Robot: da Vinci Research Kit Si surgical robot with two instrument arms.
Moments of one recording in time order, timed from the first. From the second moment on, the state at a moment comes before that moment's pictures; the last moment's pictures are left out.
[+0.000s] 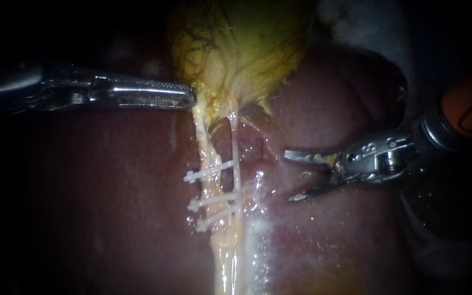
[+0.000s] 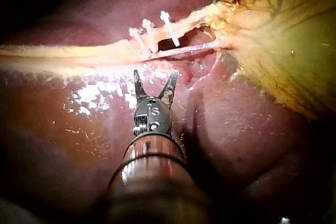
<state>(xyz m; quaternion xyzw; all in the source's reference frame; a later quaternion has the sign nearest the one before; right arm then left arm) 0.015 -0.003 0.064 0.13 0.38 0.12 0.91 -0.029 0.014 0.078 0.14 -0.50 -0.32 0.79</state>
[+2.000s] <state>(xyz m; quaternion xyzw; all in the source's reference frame) 0.023 -0.002 0.071 0.35 0.44 0.10 0.82 -0.024 0.016 0.072 0.14 -0.50 -0.33 0.79</state>
